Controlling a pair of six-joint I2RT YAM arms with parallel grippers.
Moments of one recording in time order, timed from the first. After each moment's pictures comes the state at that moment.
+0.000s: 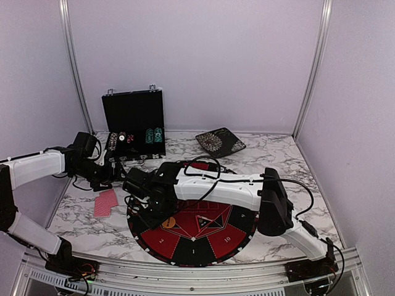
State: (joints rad) left arm -0.21 1.37 0.85 -0.51 0.40 -0.42; right arm 1.26 2.49 2.36 -1.13 0.05 0.41
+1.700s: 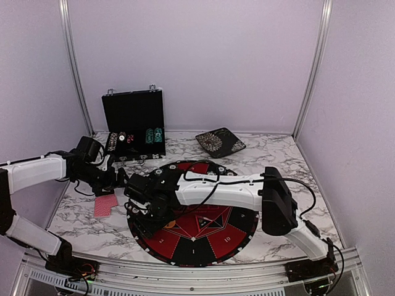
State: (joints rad) left arm -0.27 1.35 0.80 -0.50 0.37 -0.45; right arm 1.27 2.46 2.23 -1.00 -0.04 0.39
